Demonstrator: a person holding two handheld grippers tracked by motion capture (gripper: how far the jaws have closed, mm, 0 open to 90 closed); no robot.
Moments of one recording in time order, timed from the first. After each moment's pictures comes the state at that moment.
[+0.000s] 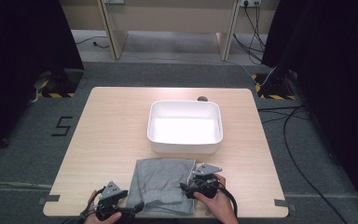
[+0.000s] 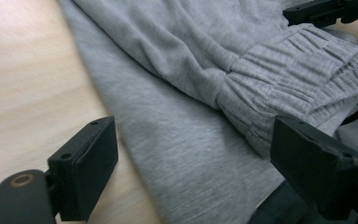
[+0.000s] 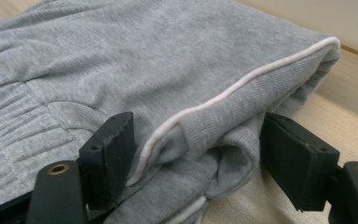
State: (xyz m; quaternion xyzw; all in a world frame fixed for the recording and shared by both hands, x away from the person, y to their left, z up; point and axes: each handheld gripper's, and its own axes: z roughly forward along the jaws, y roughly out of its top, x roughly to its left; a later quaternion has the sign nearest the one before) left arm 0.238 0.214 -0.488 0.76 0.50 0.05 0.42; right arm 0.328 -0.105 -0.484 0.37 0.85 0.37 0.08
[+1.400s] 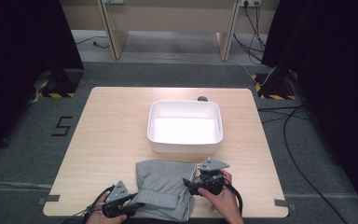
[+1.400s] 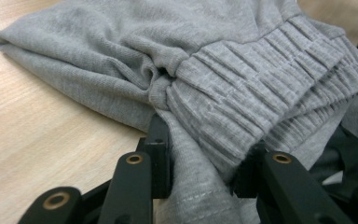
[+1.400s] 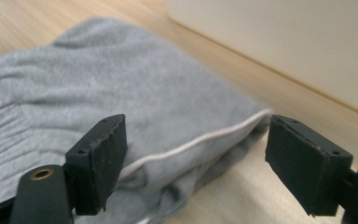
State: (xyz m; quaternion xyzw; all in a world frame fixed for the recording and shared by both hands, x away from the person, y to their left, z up) left arm 0.247 0.207 -0.488 0.81 0.40 0.07 0.43; right arm 0.331 -0.115 -0.452 0.37 0.84 0.39 0.10
